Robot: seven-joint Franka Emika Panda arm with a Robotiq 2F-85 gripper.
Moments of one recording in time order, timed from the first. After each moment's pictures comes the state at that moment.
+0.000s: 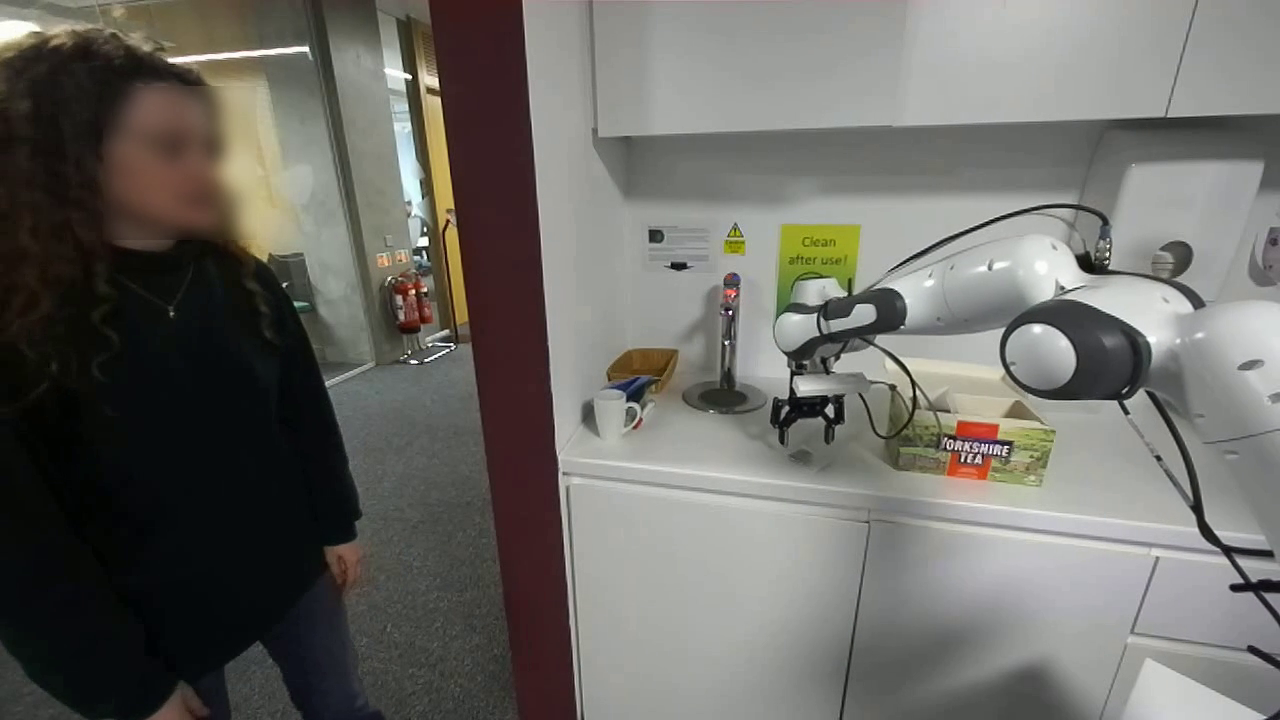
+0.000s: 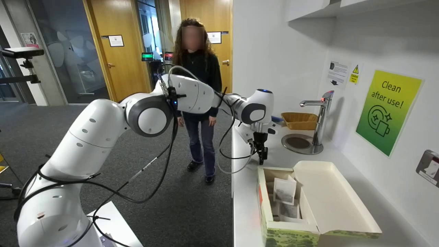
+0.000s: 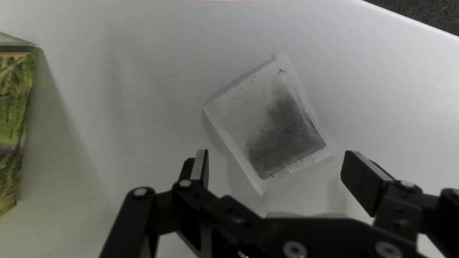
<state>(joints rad) -0.17 0.73 -0.14 -1.27 0.09 1.95 0.27</state>
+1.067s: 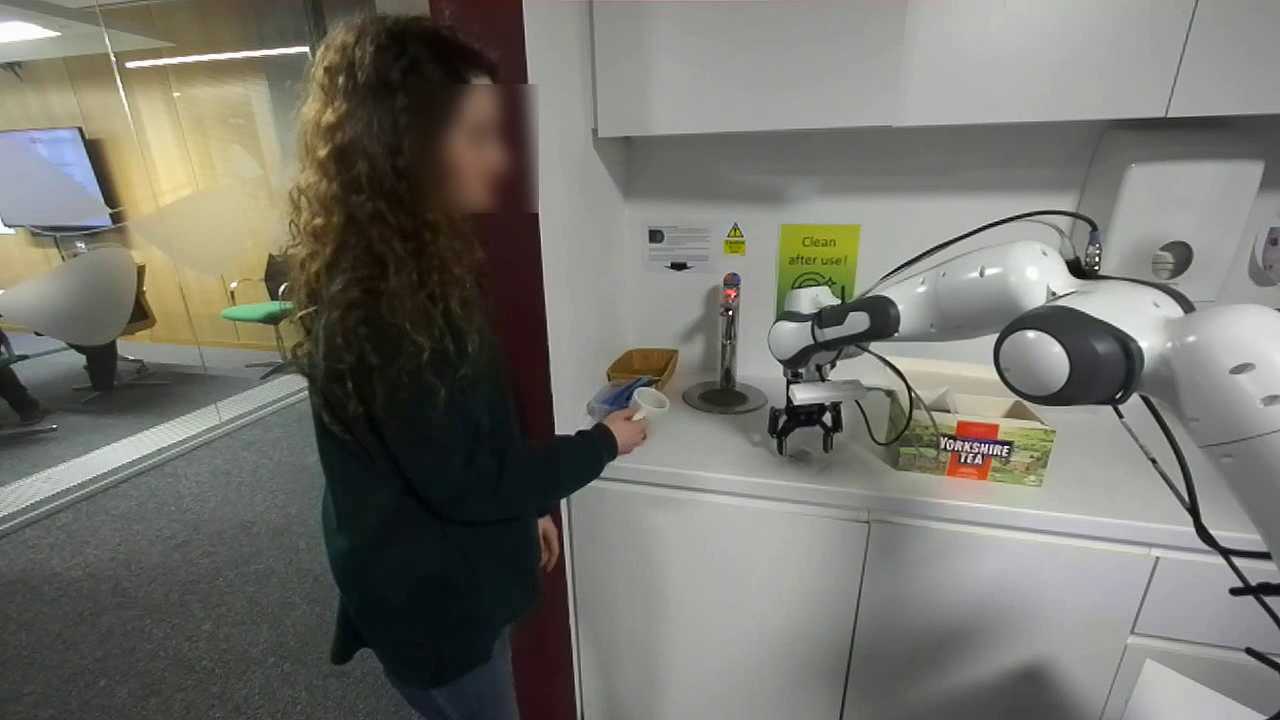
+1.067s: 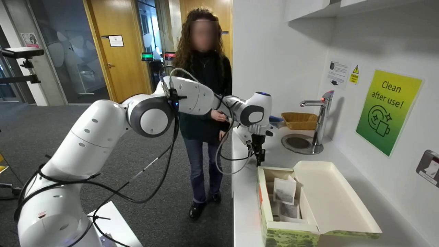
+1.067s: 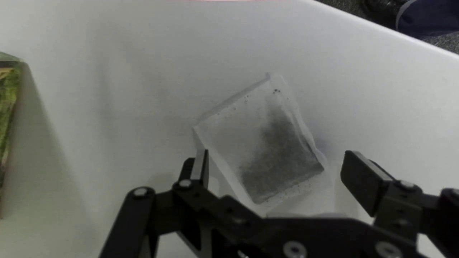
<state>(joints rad) -0.15 0.75 -0.15 -1.27 0.09 1.93 0.27</state>
